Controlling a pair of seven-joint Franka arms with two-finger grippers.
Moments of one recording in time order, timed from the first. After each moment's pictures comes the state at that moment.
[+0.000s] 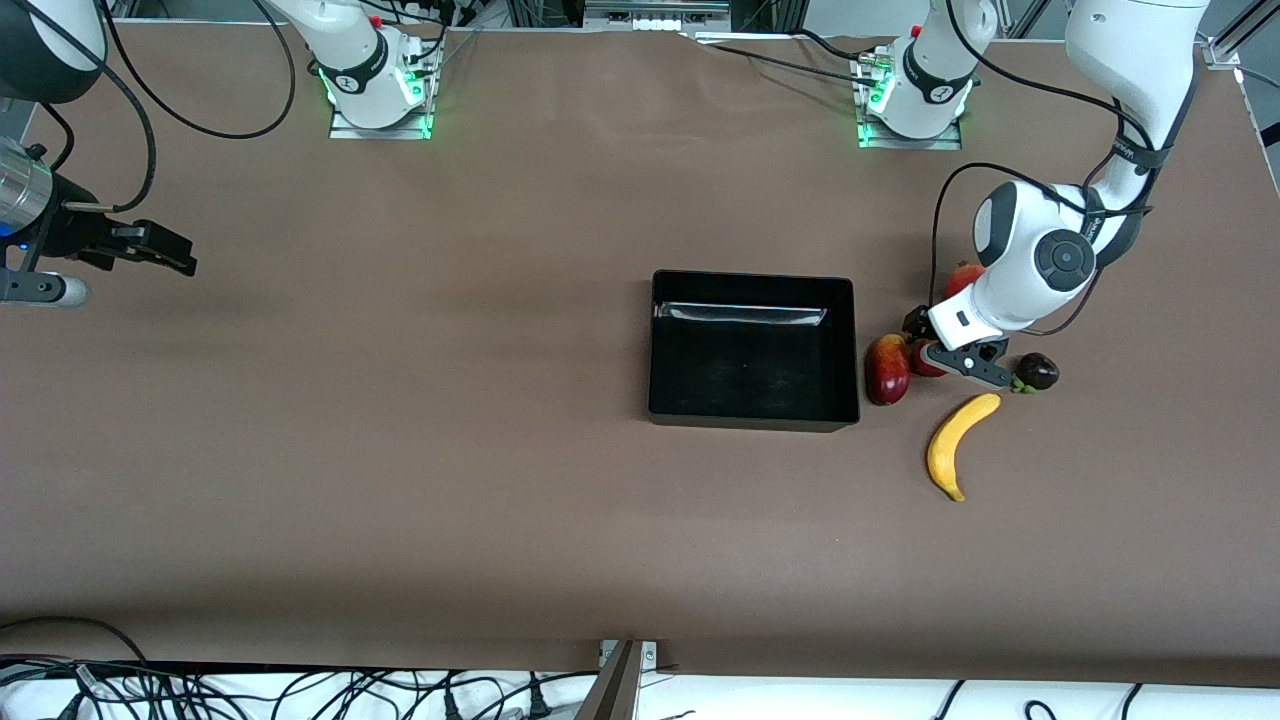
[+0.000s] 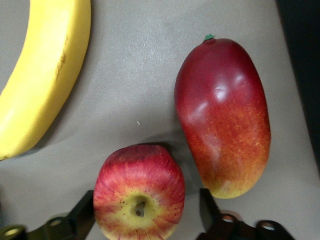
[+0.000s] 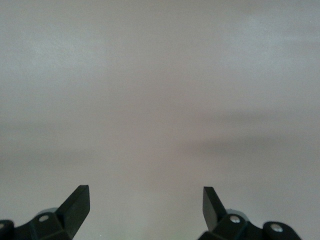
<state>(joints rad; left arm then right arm) 0.06 0.32 -0.11 -2.31 0.03 2.59 0.28 0.00 0.03 -0.03 -1.71 -0.04 1.66 0.02</state>
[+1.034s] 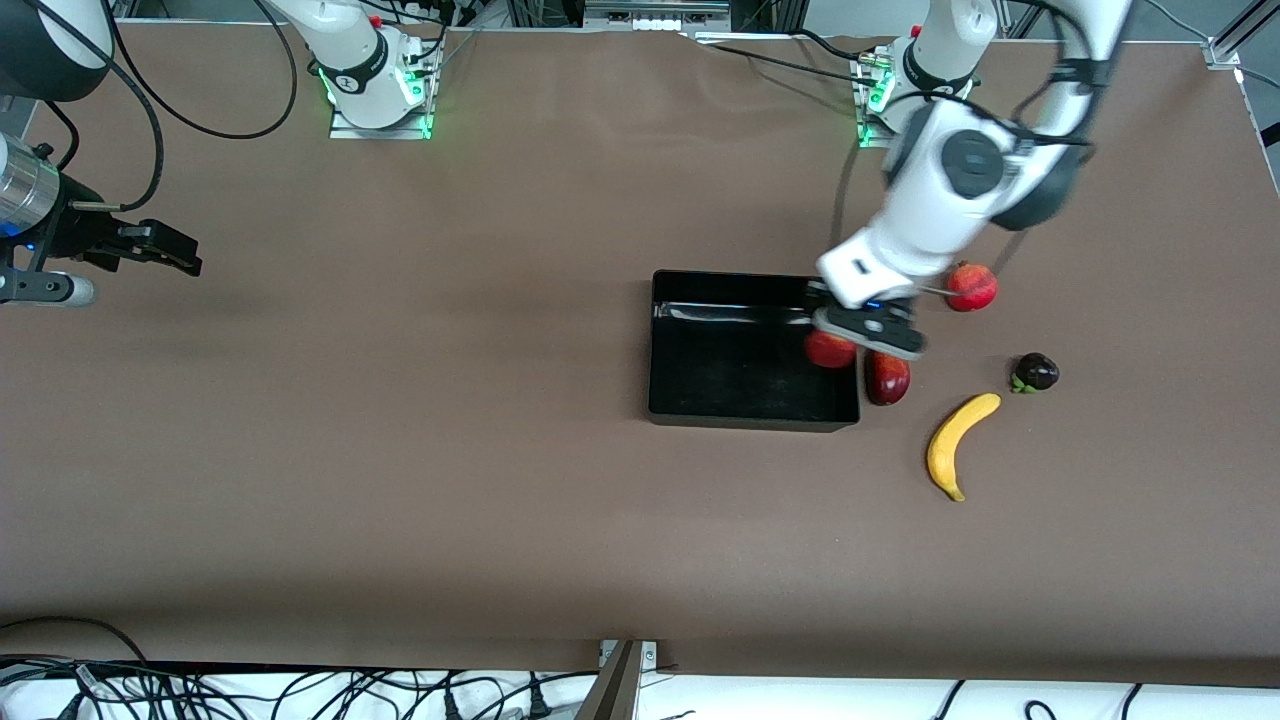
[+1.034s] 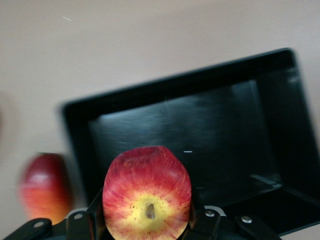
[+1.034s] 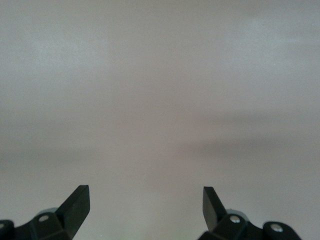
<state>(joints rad) -0.36 0.19 -0.13 -2.08 -0.08 2.42 -0.20 0.00 0.03 -0.02 -1.71 -0.04 1.66 0.02</state>
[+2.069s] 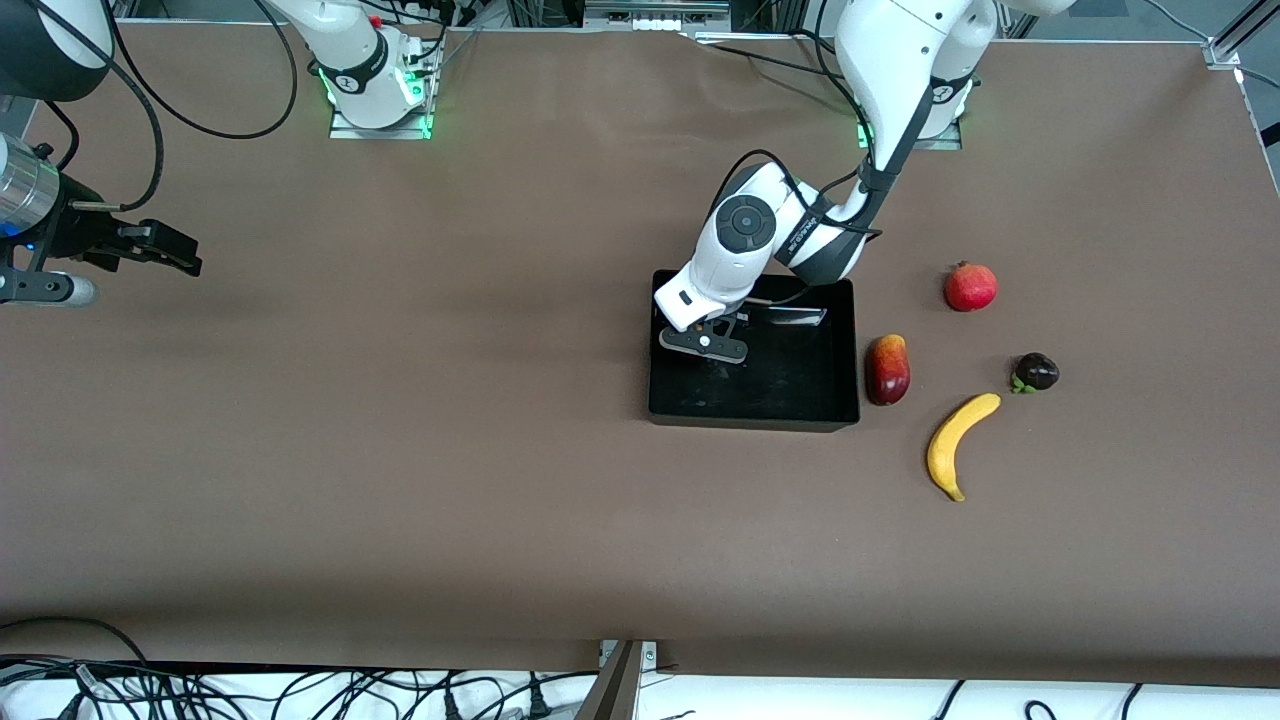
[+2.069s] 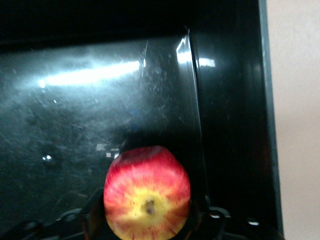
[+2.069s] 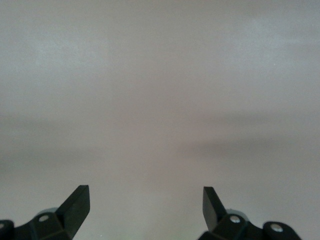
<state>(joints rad) -0.61 0.57 -0.09 -1.86 -0.08 2.52 -0.47 0.00 0.03 -0.02 -1.71 -0.04 1.66 0.02</state>
